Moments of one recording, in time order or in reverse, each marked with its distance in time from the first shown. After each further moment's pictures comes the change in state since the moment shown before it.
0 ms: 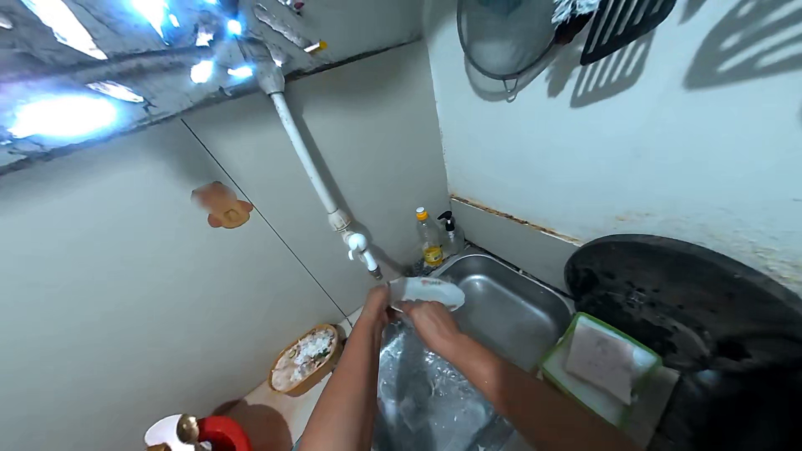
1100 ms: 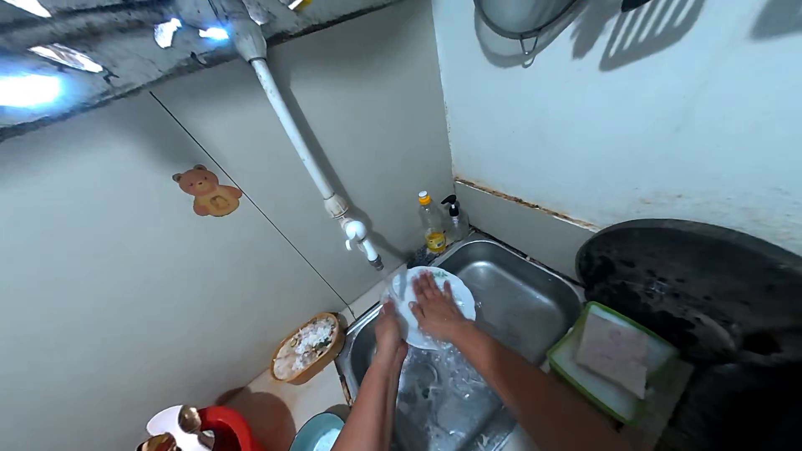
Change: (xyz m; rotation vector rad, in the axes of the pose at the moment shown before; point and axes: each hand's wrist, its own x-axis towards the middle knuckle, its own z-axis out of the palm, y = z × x) left_hand -0.036 -0.070 0.013 -0.338 0.144 0.134; right_hand 0.031 0.054 0.065 0.070 0.017 0.089
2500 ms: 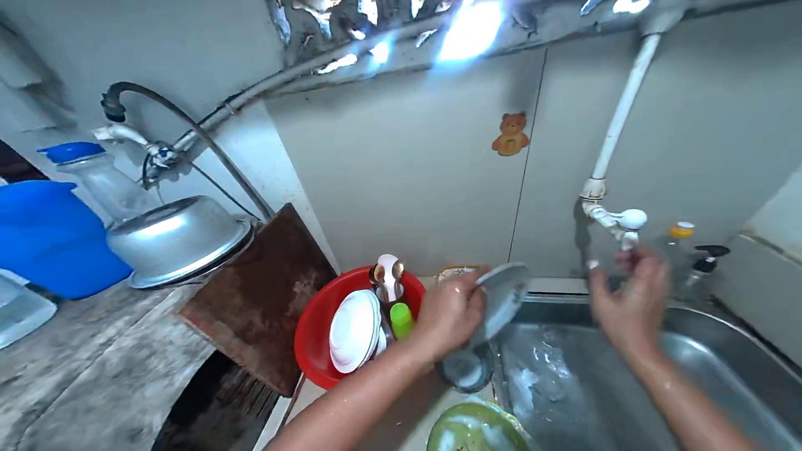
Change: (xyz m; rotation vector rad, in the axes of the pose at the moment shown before) left_hand -0.188 0.143 -0.249 0.965 0.031 0.624; right_hand -0.048 -0.162 -0.054 0.327 0.649 -0.405
